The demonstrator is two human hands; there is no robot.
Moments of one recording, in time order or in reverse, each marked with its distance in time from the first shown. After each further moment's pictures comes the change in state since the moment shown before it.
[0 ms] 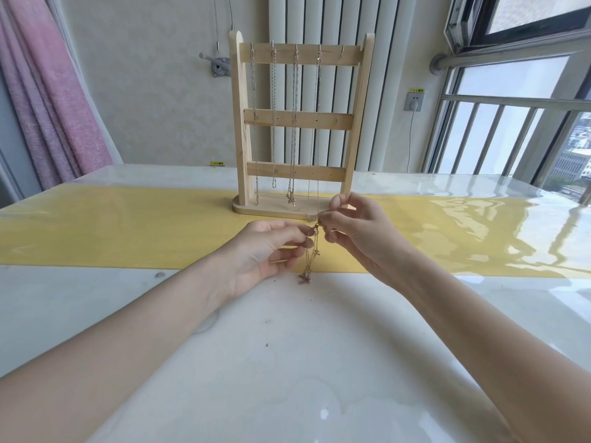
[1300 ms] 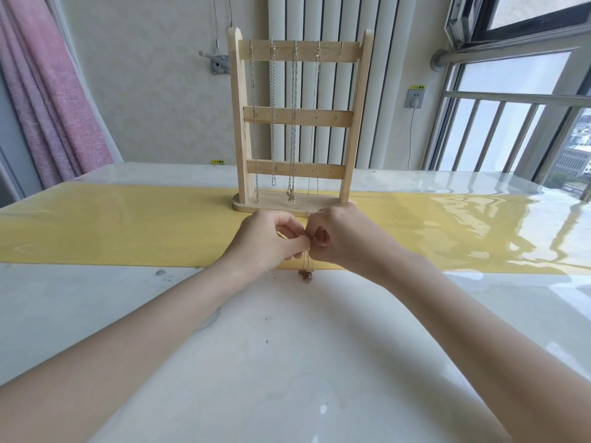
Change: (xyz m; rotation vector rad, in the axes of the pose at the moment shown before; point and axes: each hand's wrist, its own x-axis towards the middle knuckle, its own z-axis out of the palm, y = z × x) left_hand 0.005 -0.007 0.000 0.609 0.190 0.307; right_hand -0.003 -0.004 0.009 -1.356 -0.210 -0.459
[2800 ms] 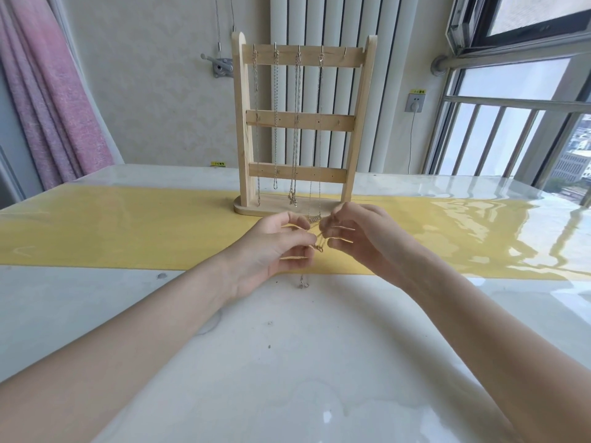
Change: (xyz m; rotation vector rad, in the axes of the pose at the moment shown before) left_hand 0.000 0.009 -0.002 -0.611 -0.230 -0.176; right_hand -0.006 0.013 -0.007 1.365 0.053 0.505
